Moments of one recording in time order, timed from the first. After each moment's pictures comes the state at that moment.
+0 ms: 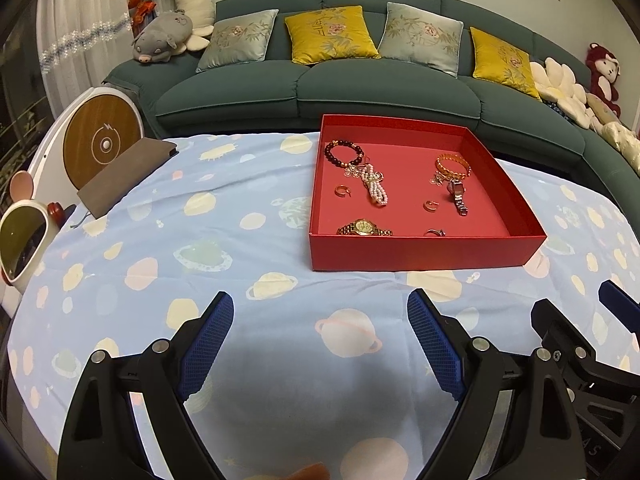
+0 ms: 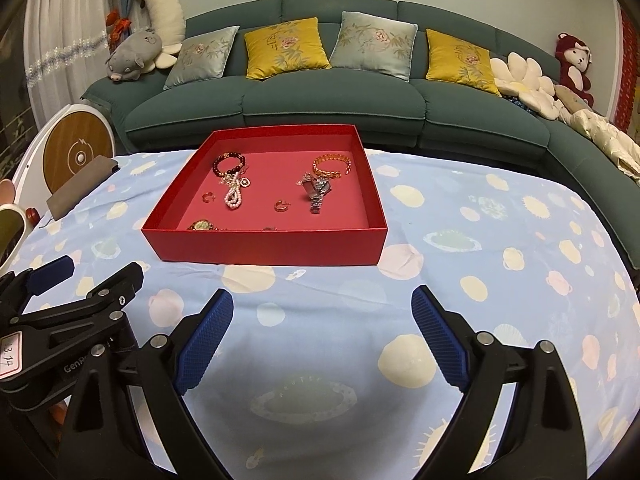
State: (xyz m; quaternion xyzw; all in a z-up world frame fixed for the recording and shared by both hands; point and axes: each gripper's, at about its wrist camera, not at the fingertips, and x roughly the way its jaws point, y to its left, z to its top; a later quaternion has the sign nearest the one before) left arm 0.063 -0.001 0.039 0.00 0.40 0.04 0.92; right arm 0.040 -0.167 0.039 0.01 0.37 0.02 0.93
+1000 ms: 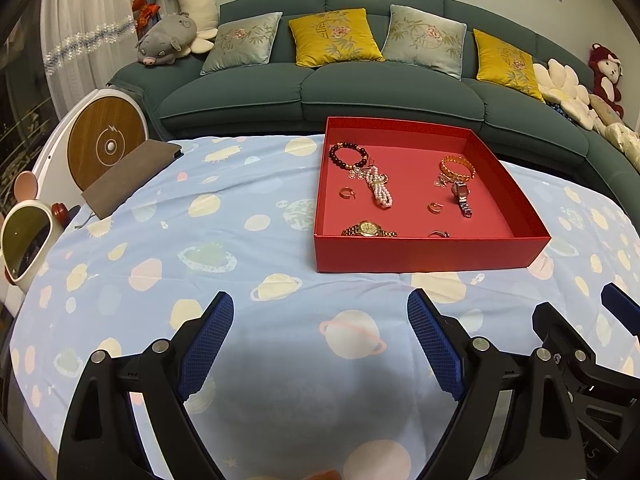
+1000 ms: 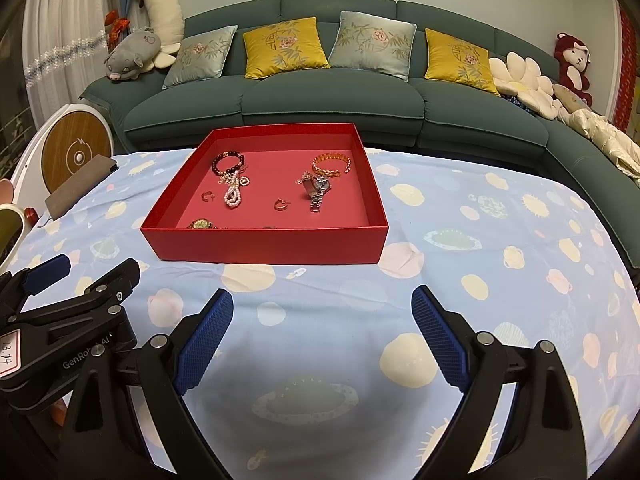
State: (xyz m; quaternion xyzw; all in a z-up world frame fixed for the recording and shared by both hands) left arm 0.061 -0.001 0.040 0.00 0.40 0.05 0.92; right arm 0.040 -0.166 0.039 0.01 0.37 0.02 0.93
